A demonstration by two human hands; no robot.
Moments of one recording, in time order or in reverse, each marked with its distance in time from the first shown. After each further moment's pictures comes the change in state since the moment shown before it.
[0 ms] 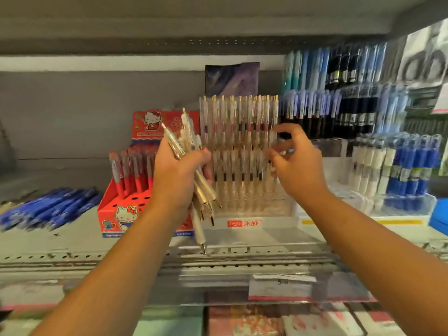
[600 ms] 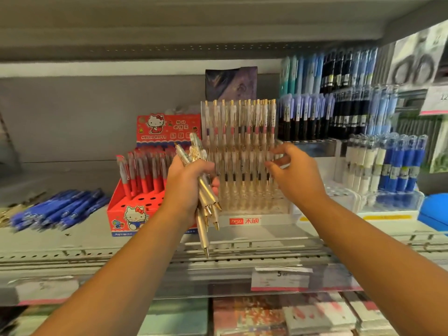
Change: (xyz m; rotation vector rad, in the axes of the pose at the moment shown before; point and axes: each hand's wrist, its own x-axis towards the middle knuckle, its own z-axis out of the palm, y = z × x) left_hand -0.007 -0.008 0.002 -0.208 0.031 -0.285; right_hand -0.012 0.003 -0.004 -0.199 -0.102 0.130
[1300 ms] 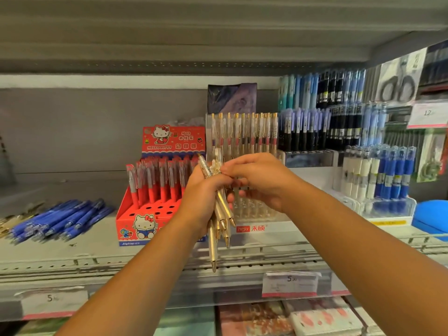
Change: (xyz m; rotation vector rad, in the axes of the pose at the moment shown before) left_hand -0.003 -0.001 -0.002 0.123 -0.192 -0.008; right_hand -0.019 -0.102 0.010 0.591 -0.470 0.344
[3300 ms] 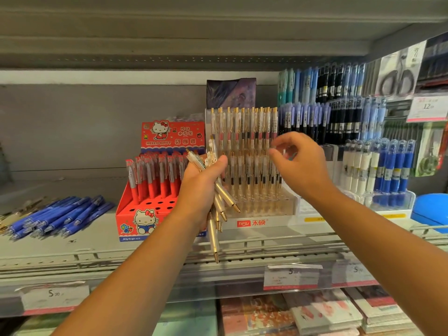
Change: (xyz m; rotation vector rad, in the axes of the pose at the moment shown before) left_hand 0.000 0.003 -0.001 0.084 0.209 0.001; right_hand 0.007 0.031 -0.059 -0.604 0.524 -0.639
